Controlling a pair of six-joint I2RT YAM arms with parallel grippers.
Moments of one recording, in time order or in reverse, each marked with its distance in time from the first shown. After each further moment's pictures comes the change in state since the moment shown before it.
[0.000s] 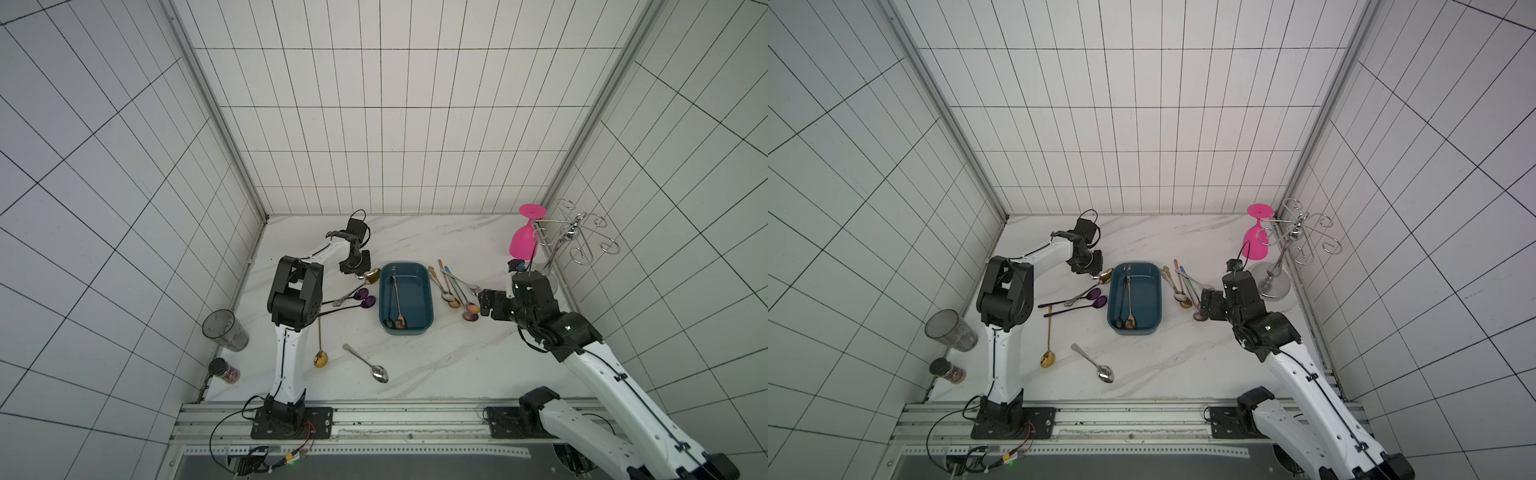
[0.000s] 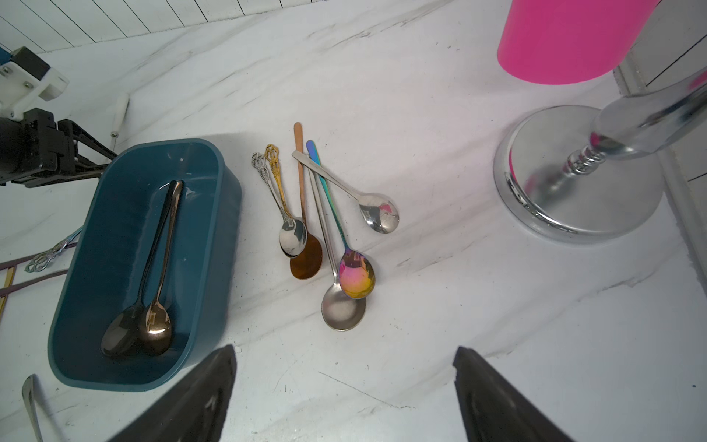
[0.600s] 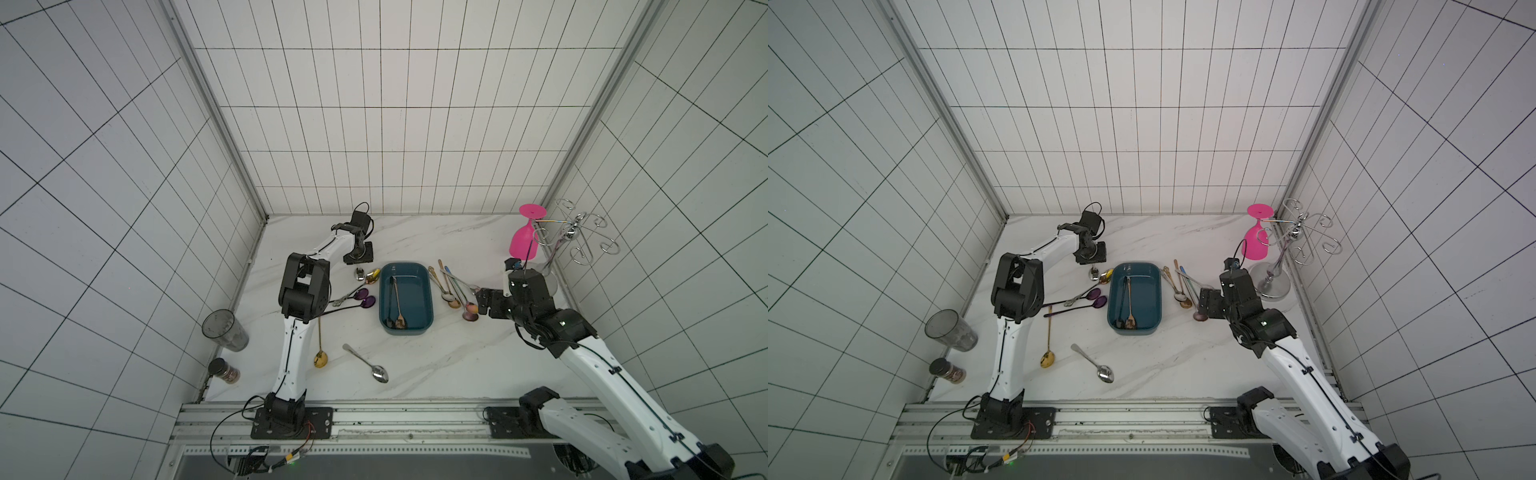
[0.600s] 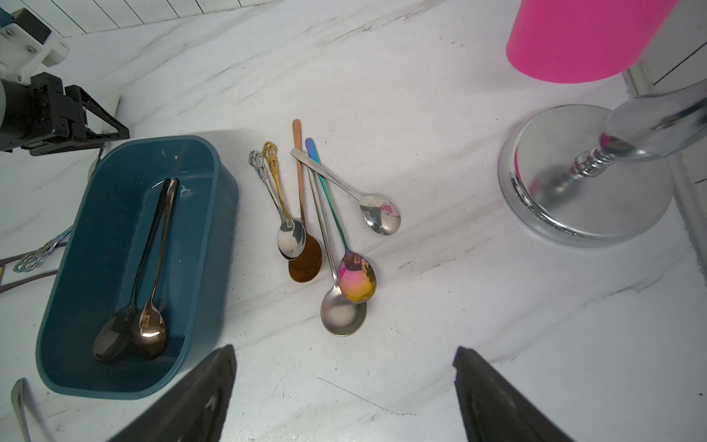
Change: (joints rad) left arm 0.000 0.171 0.244 -0.044 -0.056 0.014; right arm 0.000 0.043 0.000 0.022 0.000 -0.006
